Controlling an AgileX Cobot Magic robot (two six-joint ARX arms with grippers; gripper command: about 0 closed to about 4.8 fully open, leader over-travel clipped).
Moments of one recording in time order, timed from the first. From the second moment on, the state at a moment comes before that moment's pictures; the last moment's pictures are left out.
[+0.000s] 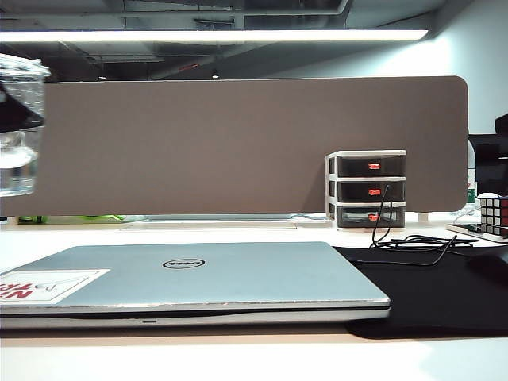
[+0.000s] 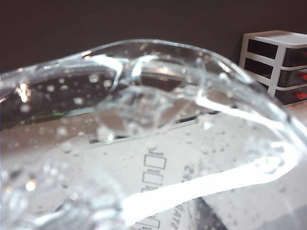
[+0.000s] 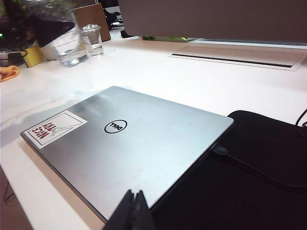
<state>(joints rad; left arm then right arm) 0.18 1.30 0.38 0.91 0.57 0.07 0.09 0.00 0.01 -0.10 -0.66 0.08</state>
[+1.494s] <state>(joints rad) 0.23 1.64 0.16 1.41 0.37 0.00 0.10 0.00 0.01 -0.10 -0.67 0.08</state>
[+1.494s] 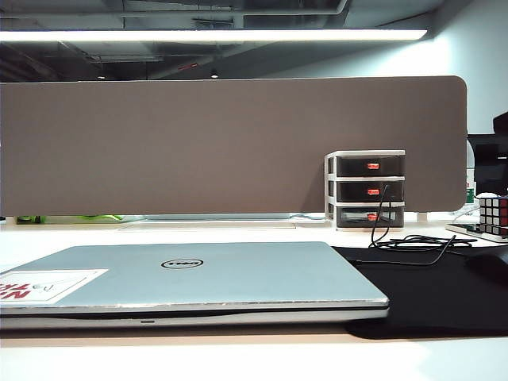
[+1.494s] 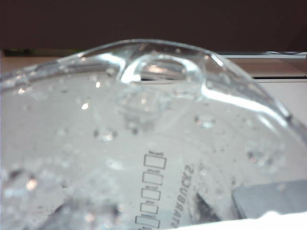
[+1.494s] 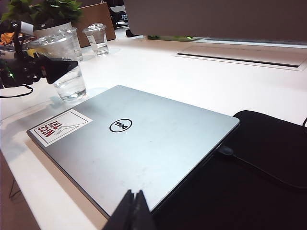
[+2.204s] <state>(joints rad) 0.23 1.66 0.13 1.42 0.41 0.00 0.10 0.00 0.01 -0.10 -0.67 0.08</state>
